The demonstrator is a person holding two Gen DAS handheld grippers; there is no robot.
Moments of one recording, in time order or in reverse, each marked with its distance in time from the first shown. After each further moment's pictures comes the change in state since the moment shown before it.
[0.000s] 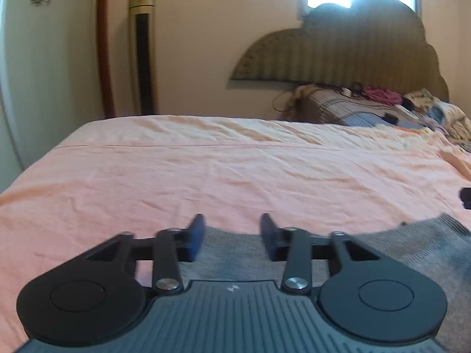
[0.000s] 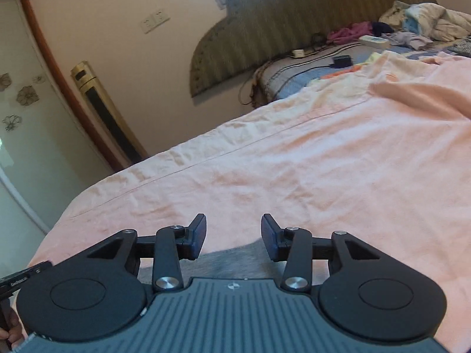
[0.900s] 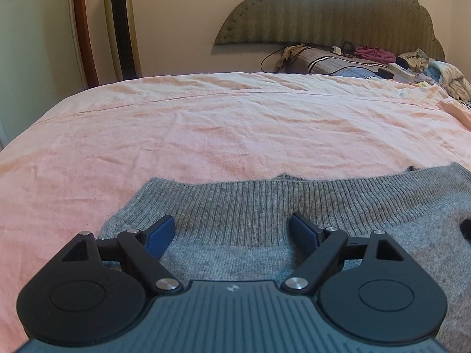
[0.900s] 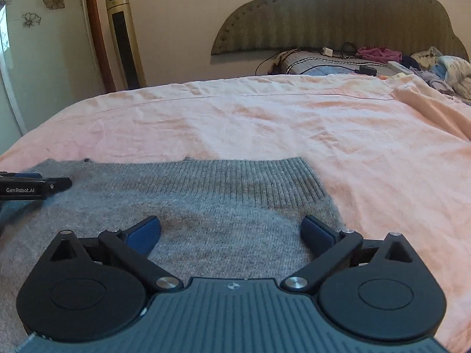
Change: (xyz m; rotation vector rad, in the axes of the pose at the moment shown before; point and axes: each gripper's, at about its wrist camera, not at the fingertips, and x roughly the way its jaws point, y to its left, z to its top) left arm 0.041 -0.024 -0.035 0.053 0.104 0.018; right arm 0.011 0.027 -0.072 -0.316 0.074 -0.176
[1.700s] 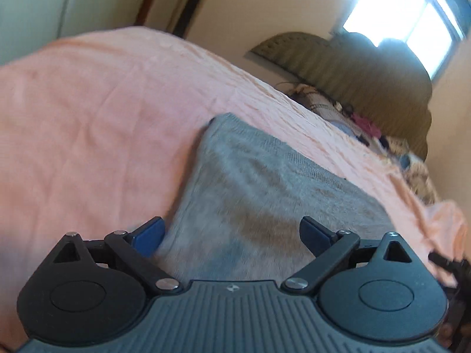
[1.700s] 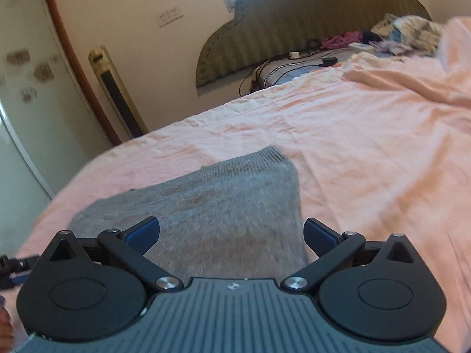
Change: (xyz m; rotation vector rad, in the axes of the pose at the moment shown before) left arm -0.183 0.104 -0.133 -0.574 0.001 -0.217; right arm -0.165 -0.041 -0.076 0.429 -0.107 0.098
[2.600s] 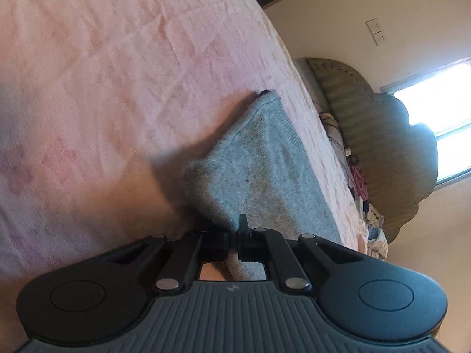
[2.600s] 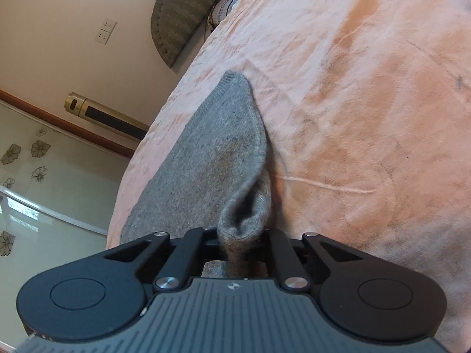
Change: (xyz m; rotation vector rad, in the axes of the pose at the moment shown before) left arm 0.022 0.030 -0.017 -0.459 0.055 -0.106; right arm 0.034 -0.046 -0.023 0.434 0.200 0.200
